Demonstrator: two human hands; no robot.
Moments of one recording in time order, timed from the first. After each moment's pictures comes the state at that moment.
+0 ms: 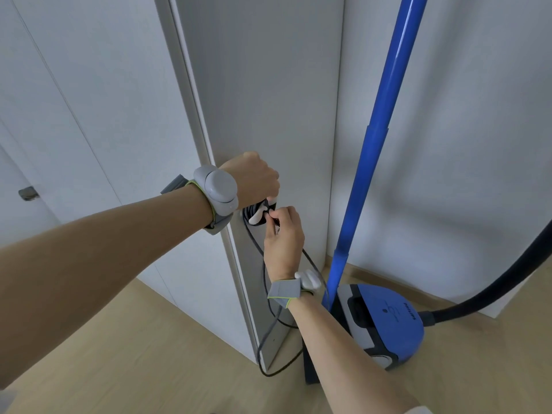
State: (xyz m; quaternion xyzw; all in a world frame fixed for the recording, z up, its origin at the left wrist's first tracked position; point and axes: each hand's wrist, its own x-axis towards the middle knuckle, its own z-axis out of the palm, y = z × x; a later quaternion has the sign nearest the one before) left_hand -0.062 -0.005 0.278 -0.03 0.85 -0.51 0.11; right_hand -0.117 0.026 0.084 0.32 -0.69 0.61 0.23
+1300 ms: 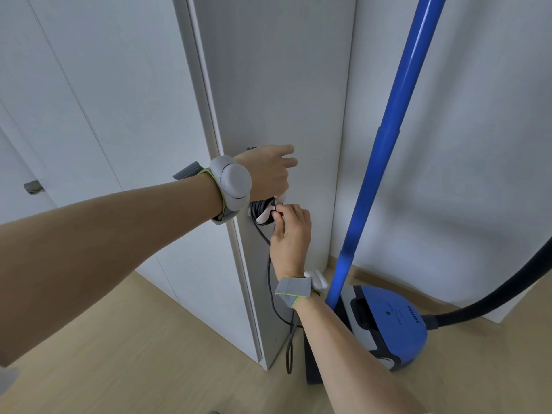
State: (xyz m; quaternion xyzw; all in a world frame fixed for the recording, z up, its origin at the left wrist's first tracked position) left_hand -0.062 -0.012 0.286 0.06 0.74 -0.65 0.15; right_hand -0.120 0.025 0.086 0.33 -0.69 0.61 0.22
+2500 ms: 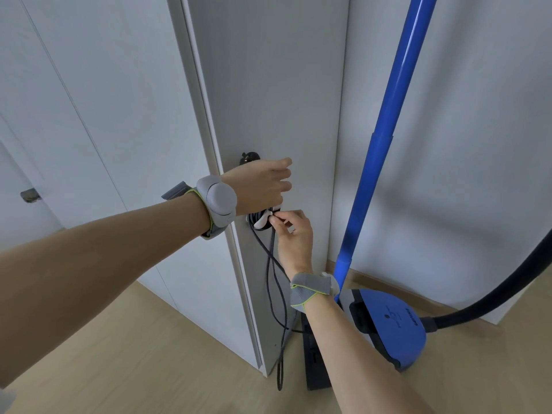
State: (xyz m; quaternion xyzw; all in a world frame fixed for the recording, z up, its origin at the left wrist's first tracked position) left_hand -0.053 -0.025 0.271 0.08 0.70 -0.71 0.09; right_hand -0.131 0.036 0.099 0.30 -0.64 0.70 0.00
